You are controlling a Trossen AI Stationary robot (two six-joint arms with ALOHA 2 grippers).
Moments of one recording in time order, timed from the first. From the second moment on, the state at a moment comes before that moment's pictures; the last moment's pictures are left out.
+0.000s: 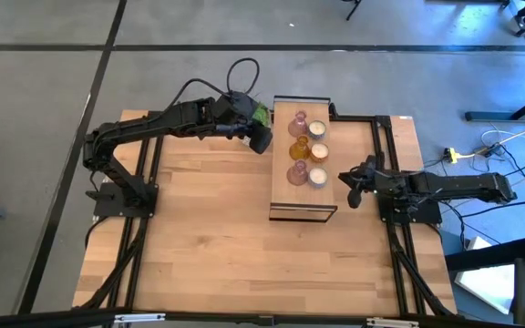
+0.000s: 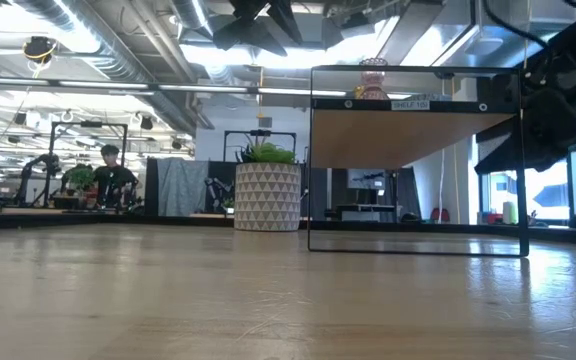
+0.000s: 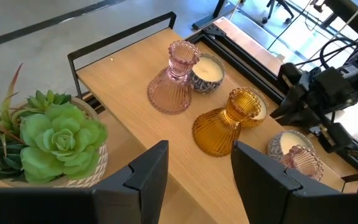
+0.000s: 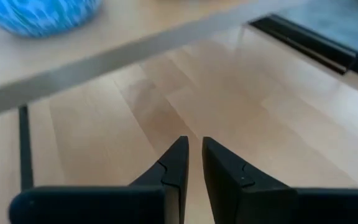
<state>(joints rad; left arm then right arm) 0.27 1.58 1.64 -0.69 -0.21 -0.51 0.03 0.27 0.13 -0.41 0.44 0.35</state>
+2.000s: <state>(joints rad) 0.27 1.58 1.64 -0.70 -0.22 -0.53 0.10 0.23 0.13 -0.31 0.14 0.39</state>
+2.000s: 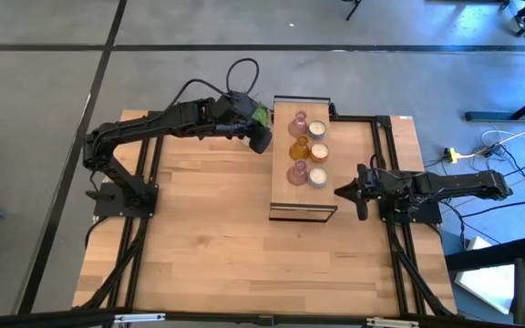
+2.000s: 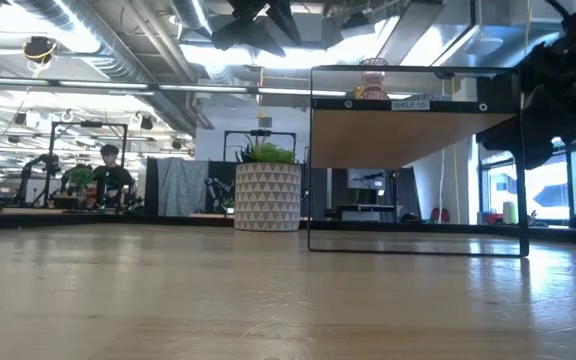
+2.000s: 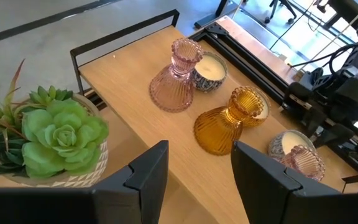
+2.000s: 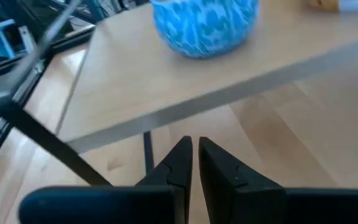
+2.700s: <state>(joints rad) 0.27 1.58 1.64 -0.70 -0.21 -0.58 0.10 0.02 0.11 -0.33 0.18 0.28</state>
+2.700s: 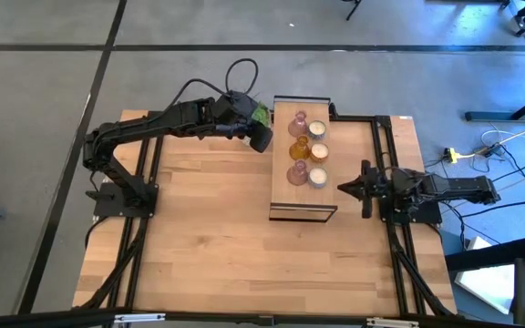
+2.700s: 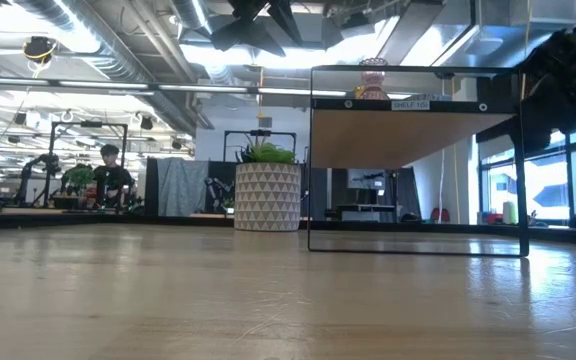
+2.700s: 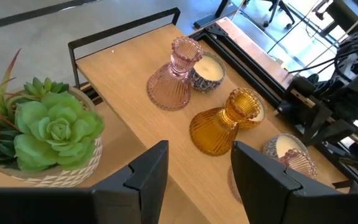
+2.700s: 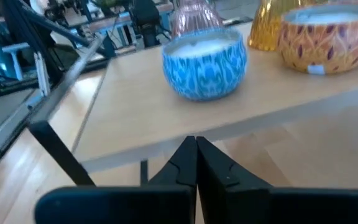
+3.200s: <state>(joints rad) 0.26 1.58 1.64 -0.66 -0.16 -0.47 0.10 0.01 0.11 -0.33 0.27 0.37</state>
